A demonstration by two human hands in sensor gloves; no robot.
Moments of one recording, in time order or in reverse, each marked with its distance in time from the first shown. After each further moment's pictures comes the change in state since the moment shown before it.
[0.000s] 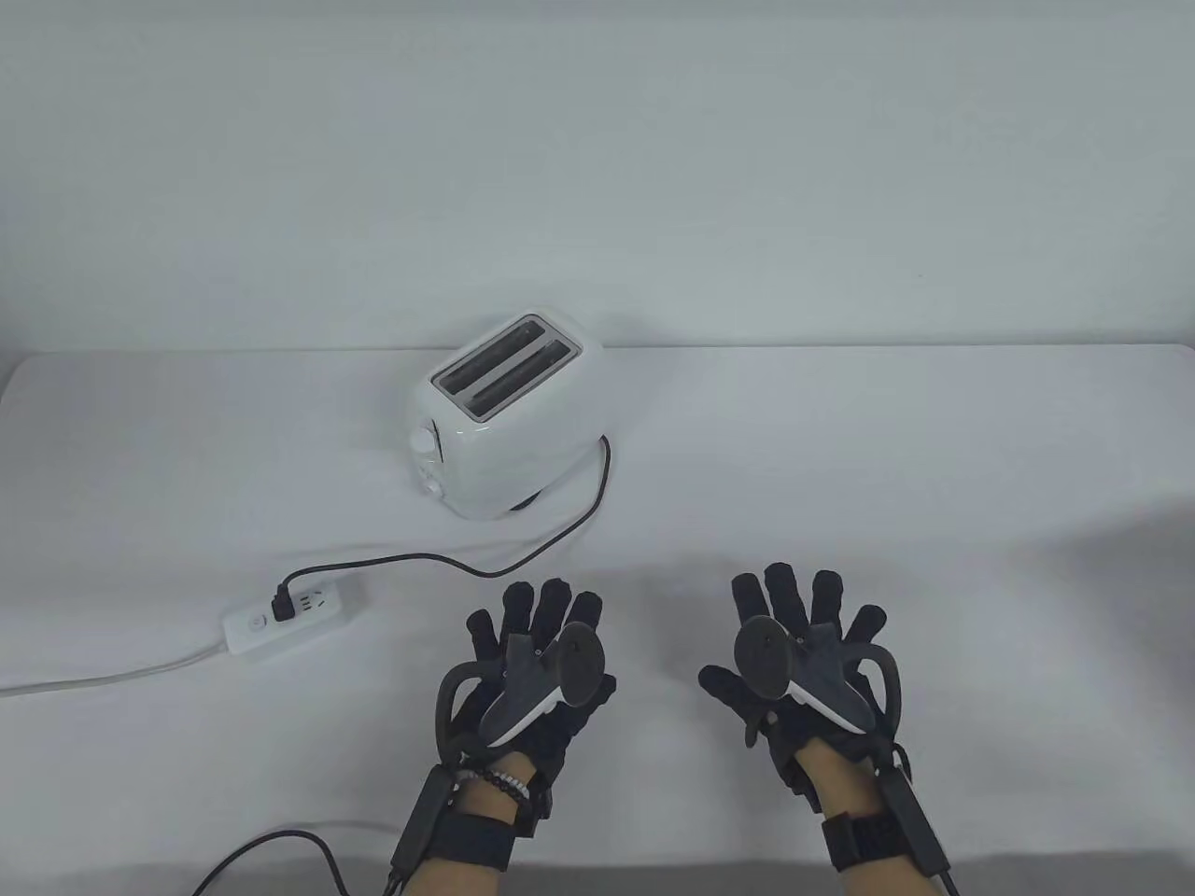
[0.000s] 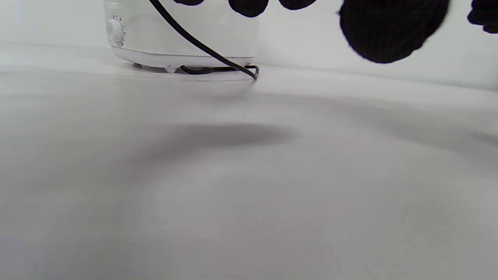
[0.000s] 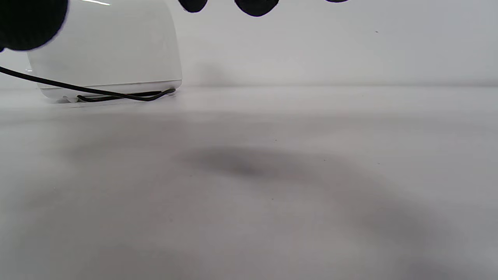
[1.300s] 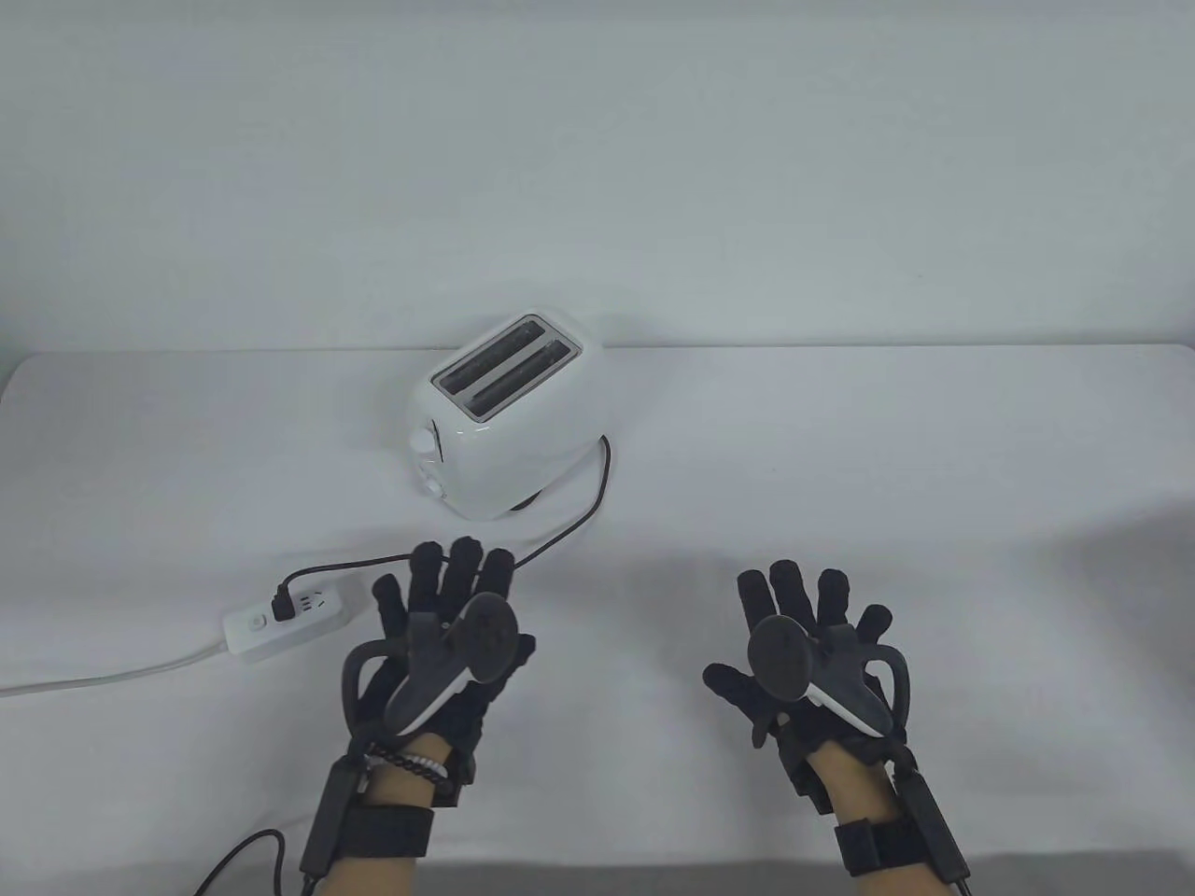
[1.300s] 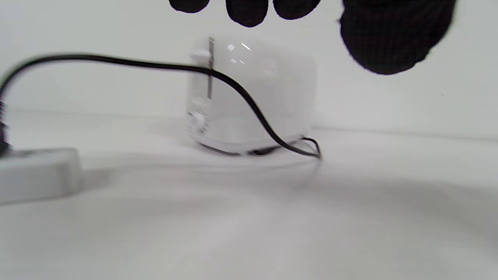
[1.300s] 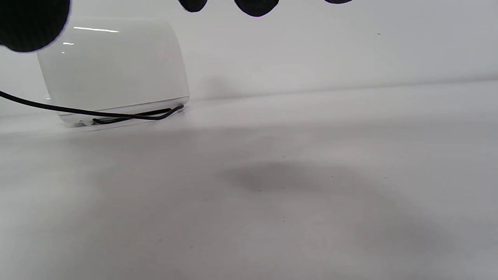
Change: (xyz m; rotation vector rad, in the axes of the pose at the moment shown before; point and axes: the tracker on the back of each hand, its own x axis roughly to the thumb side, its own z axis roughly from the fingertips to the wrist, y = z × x) left_hand -0.086 0.072 0.023 0.193 0.132 -0.016; right_hand -0.006 -0.007 0.005 -0.029 -0.028 -0.078
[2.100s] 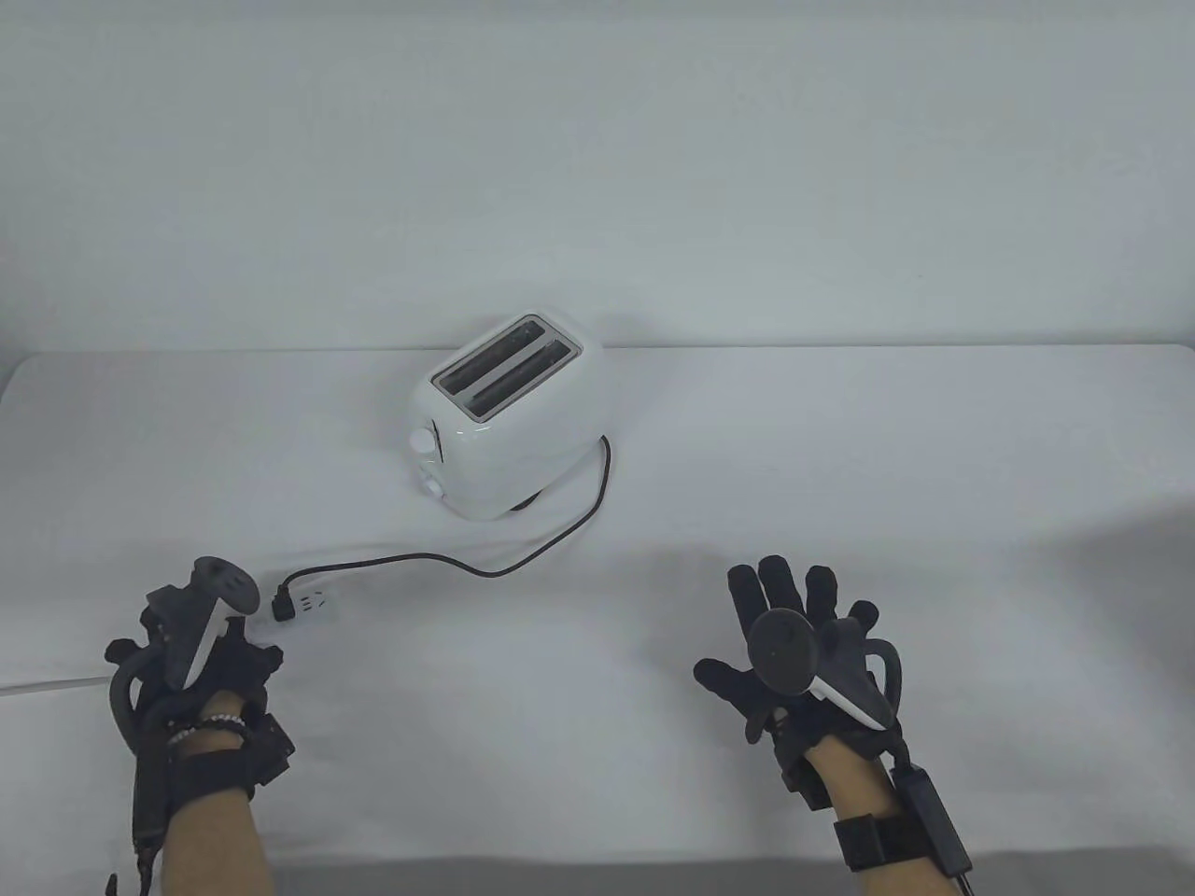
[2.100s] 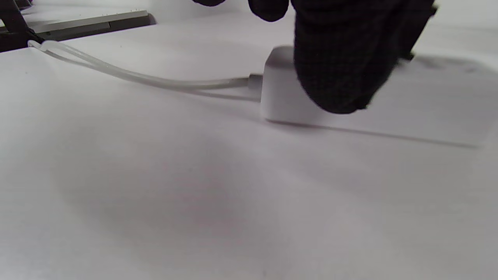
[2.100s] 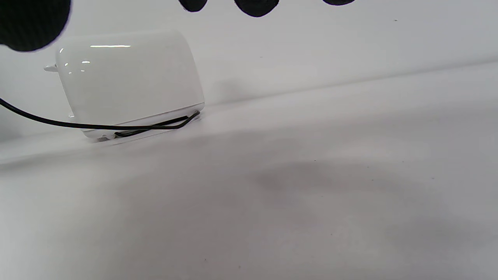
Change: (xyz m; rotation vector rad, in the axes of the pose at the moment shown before) left_hand -0.200 -0.059 -0.043 -0.390 0.687 0.044; right_hand 0.002 -0.001 -0.003 0.005 -0.037 -0.085
